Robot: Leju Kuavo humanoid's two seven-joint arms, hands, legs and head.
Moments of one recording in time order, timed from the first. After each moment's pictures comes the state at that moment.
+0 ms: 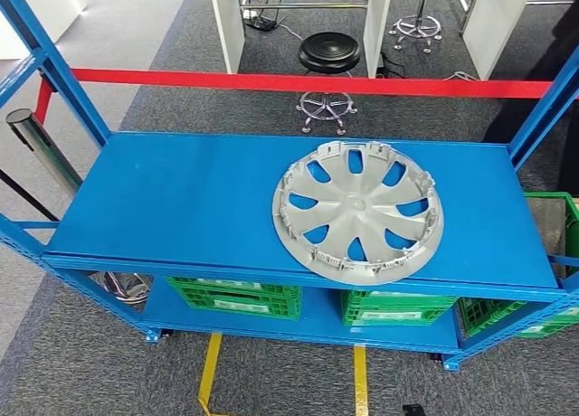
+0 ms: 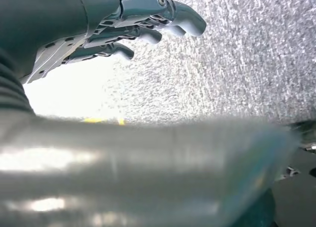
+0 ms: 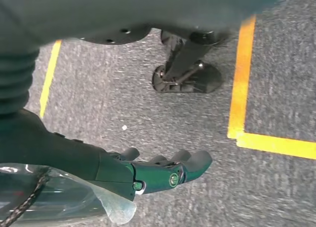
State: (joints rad) left arm -0.03 -0.18 0.73 -0.21 -0.79 0.29 0.05; right arm -0.06 0.15 -1.01 -0.20 1.01 0.03 -0.30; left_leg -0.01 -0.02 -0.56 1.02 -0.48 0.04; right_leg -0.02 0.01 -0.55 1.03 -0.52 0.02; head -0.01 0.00
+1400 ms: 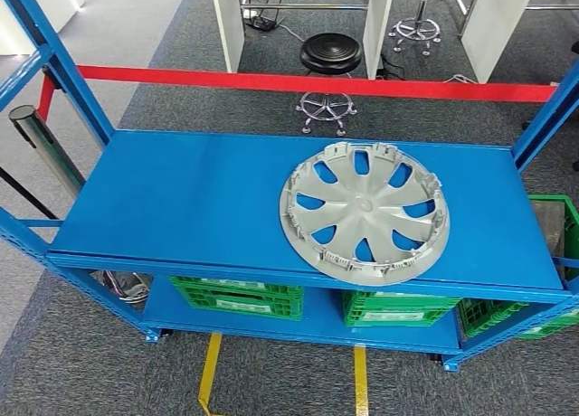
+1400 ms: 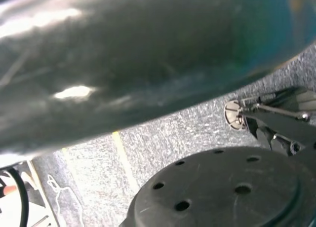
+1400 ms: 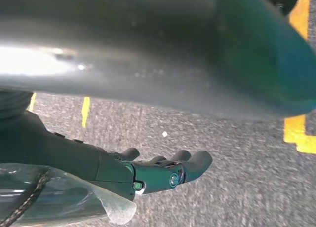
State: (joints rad) left arm 0.12 -0.03 0.12 -0.35 -0.10 0.04 0.01; right arm 0.12 0.03 -0.16 -0.35 0.13 0.01 -0.04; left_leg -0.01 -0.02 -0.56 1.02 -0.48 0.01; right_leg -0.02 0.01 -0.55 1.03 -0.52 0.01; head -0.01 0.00
